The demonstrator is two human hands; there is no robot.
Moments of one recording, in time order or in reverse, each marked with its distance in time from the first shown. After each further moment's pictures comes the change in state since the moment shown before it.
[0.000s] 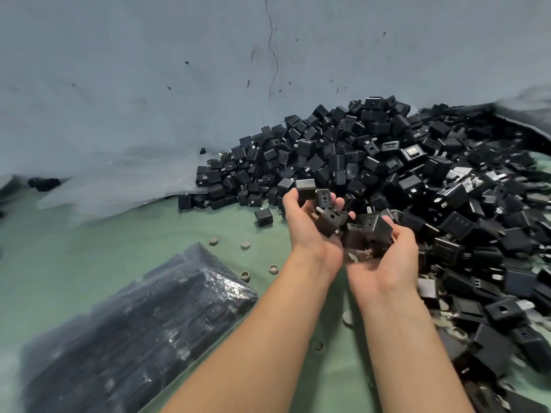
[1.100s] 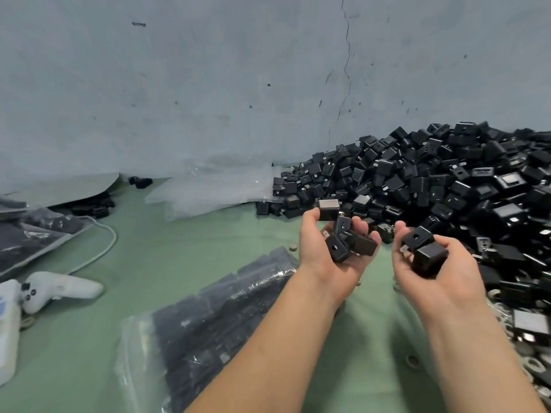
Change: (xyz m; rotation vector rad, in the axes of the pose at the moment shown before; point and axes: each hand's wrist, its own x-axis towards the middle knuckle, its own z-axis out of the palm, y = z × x) left_hand -0.067 0.103 -0.057 -0.246 -0.073 -0.145; right_hand -0.040 0.037 0.038 0.149 -0.038 0.200
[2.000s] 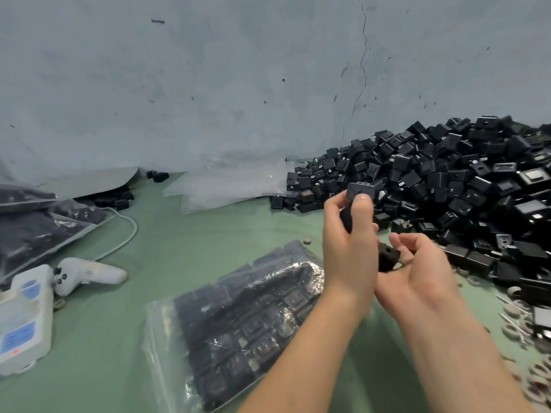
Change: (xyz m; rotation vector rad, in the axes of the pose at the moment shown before) left_hand -0.026 -0.024 -0.002 0.838 0.017 0.760; right_hand -0.033 0.042 0.006 -0.269 -0.083 0.206
